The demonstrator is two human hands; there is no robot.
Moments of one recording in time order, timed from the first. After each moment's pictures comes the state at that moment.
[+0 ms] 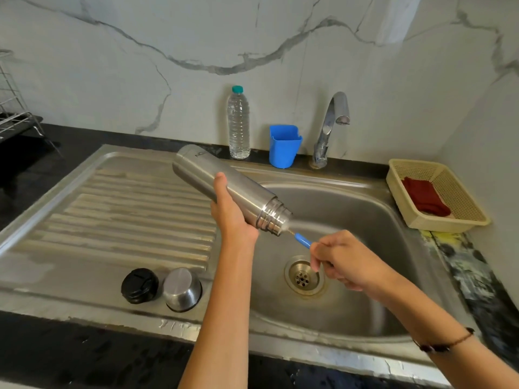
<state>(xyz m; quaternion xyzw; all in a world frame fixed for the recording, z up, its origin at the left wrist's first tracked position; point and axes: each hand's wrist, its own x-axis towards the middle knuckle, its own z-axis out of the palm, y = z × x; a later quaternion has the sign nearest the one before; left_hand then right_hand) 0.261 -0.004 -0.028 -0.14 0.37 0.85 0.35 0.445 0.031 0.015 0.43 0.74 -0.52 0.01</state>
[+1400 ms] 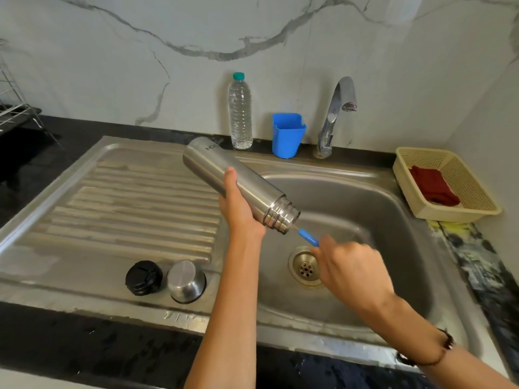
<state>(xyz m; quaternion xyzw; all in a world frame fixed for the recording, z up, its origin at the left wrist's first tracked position) 0.261 0.003 -0.049 -0.12 0.38 0.84 0.36 0.452 0.012 -0.023 0.35 0.93 0.05 -0.11</state>
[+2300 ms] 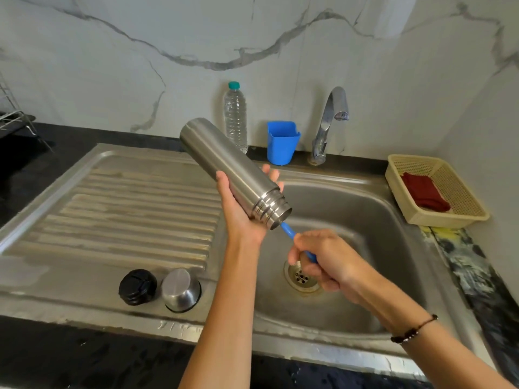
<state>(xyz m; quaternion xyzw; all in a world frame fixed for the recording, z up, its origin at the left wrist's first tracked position) 0.271 0.000 -0.028 0.04 0.25 0.86 0.44 0.425 0.011 0.017 0.41 0.66 -0.63 -0.04</state>
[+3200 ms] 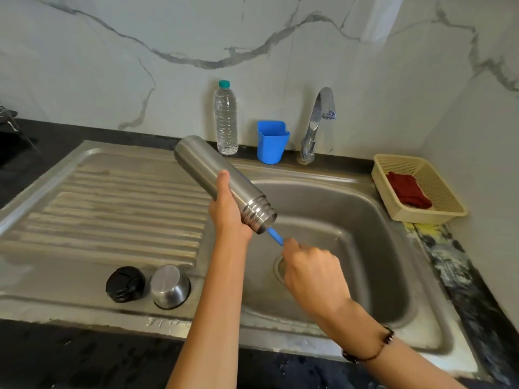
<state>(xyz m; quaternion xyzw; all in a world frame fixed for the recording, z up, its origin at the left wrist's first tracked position) 0.269 0.002 -0.035 -0.11 0.43 0.82 0.35 0.432 -0.015 -0.018 0.36 0.93 -0.01 -0.09</state>
